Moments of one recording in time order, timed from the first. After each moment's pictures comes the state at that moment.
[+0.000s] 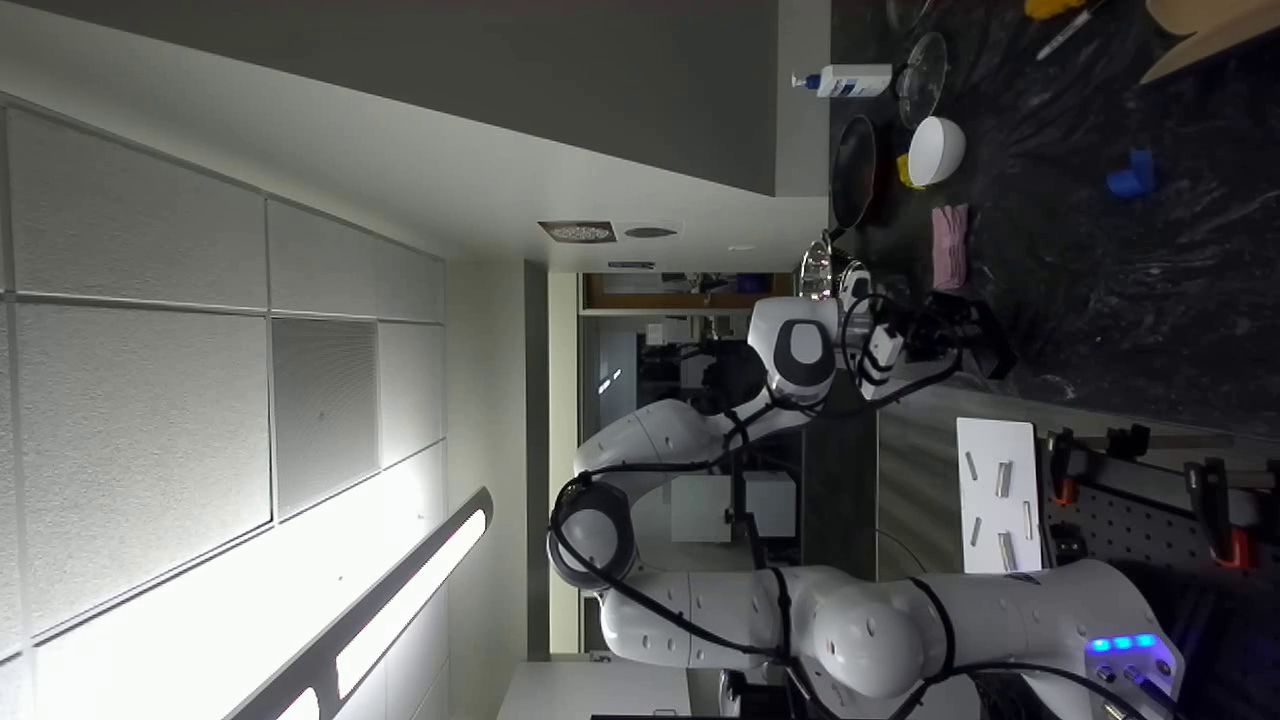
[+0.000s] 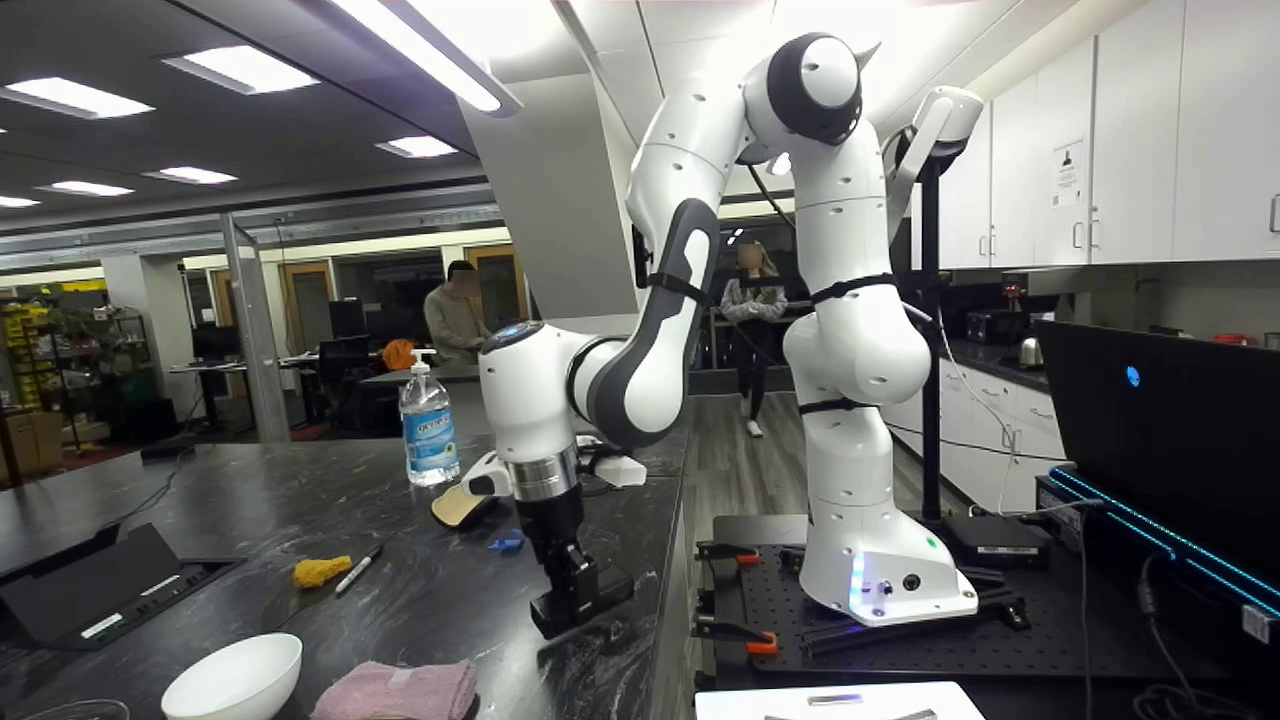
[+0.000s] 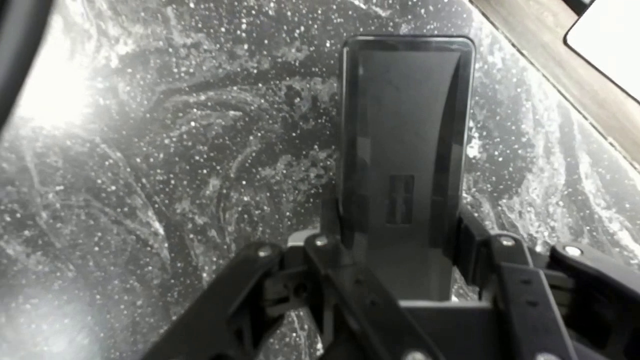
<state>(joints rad) 0.22 0.03 0.19 -2.64 -0.24 2.56 -0.11</state>
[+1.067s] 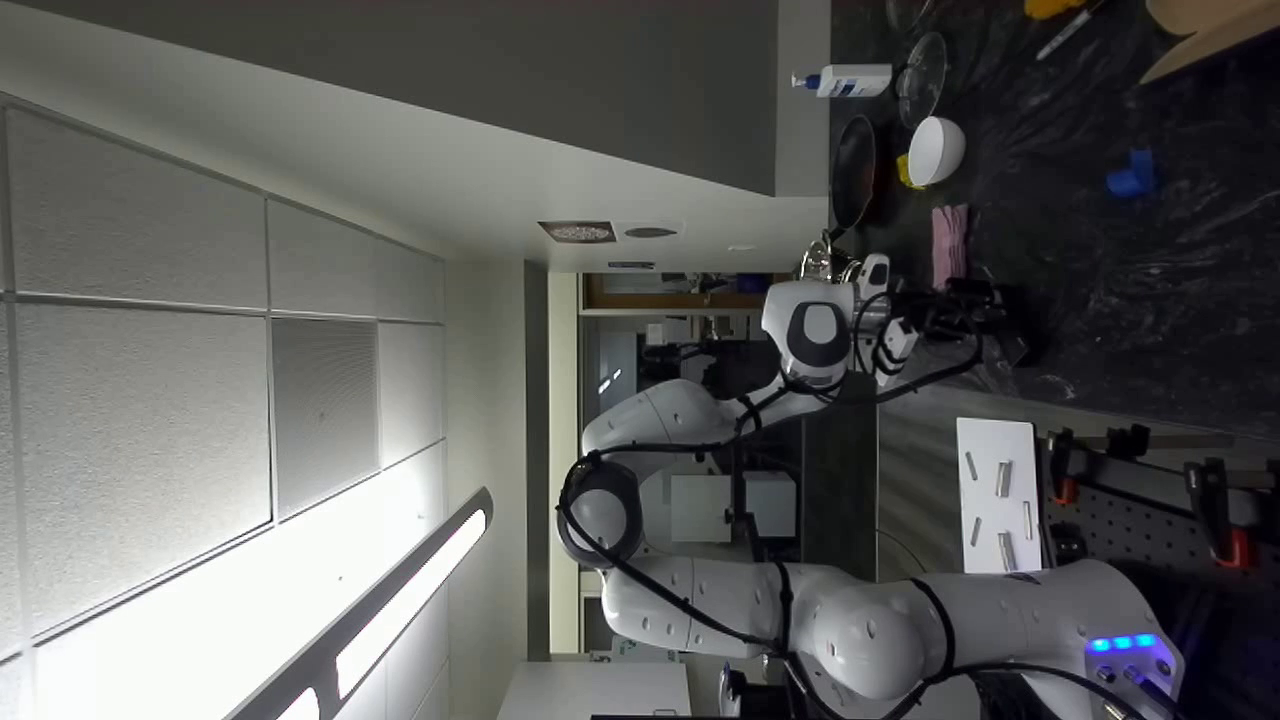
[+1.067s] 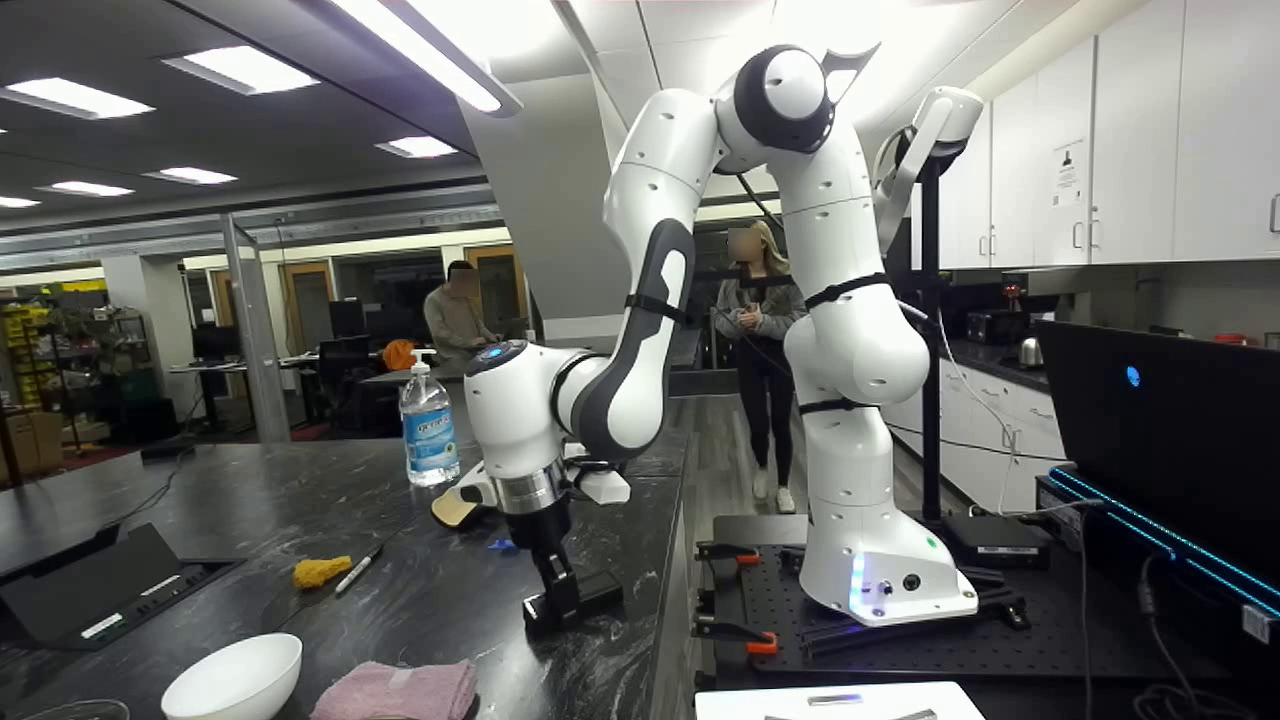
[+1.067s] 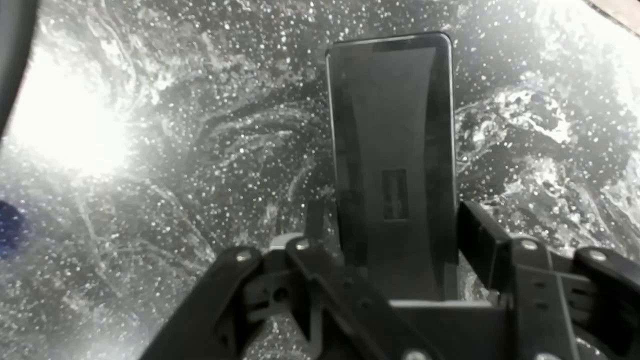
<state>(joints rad) 0.20 0.12 0.14 -2.58 -0.35 2.56 0.08</state>
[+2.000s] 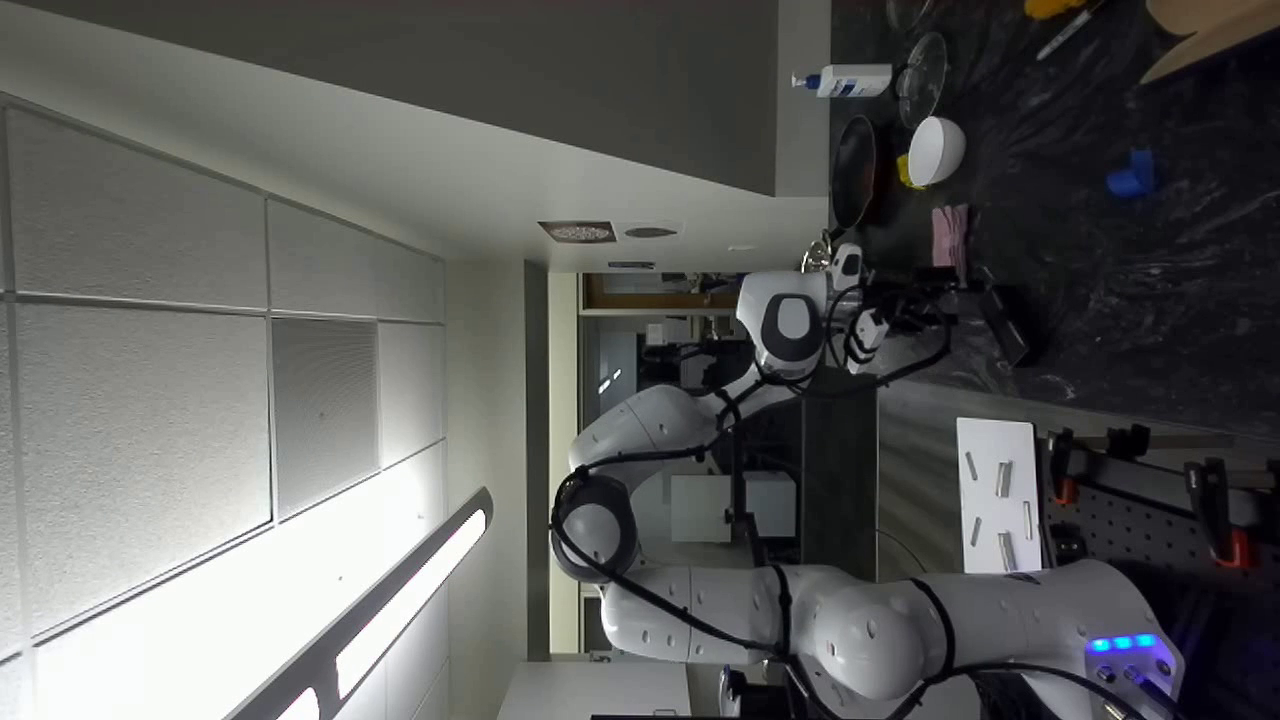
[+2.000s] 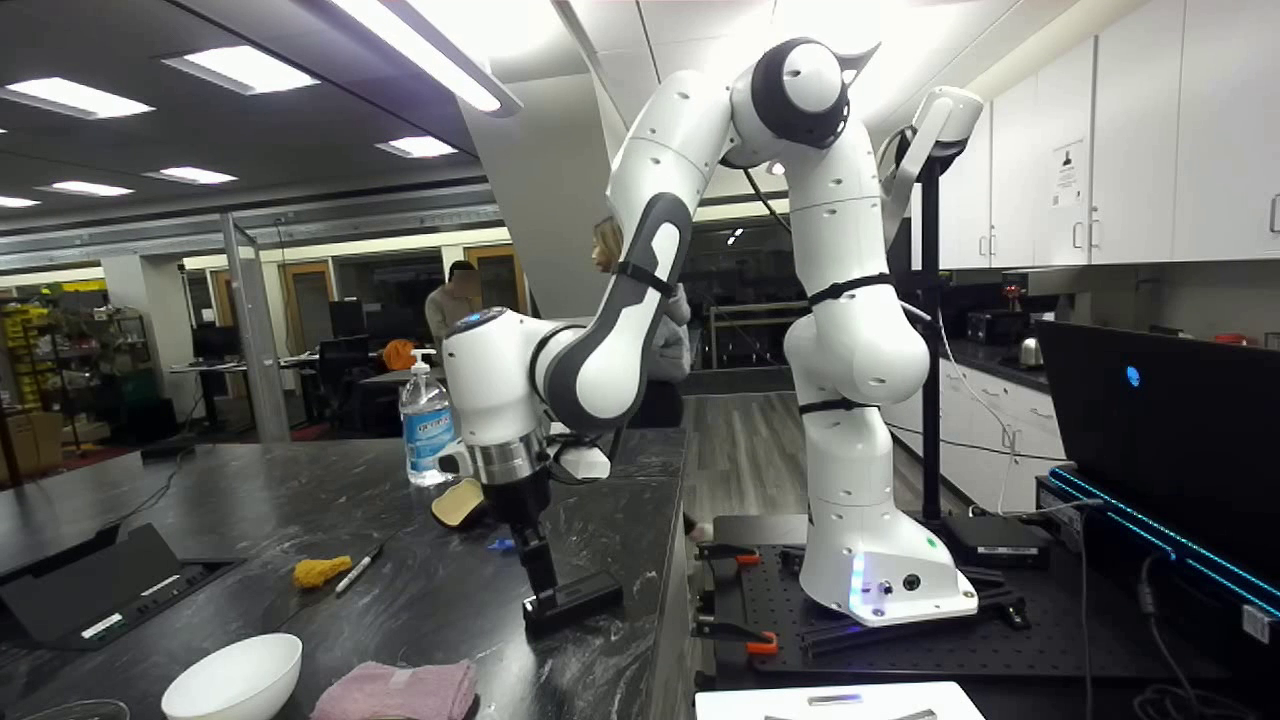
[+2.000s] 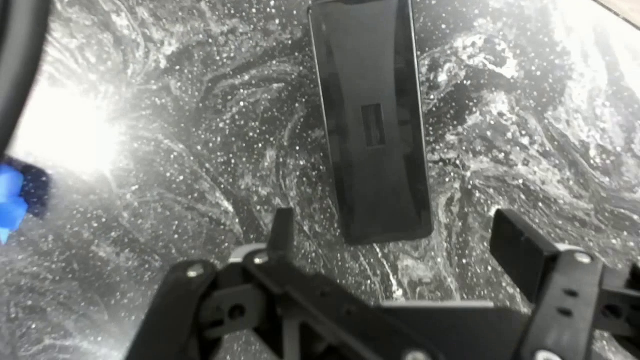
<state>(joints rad) 0.20 0.06 0.16 -2.52 -0.22 2.47 0.03</state>
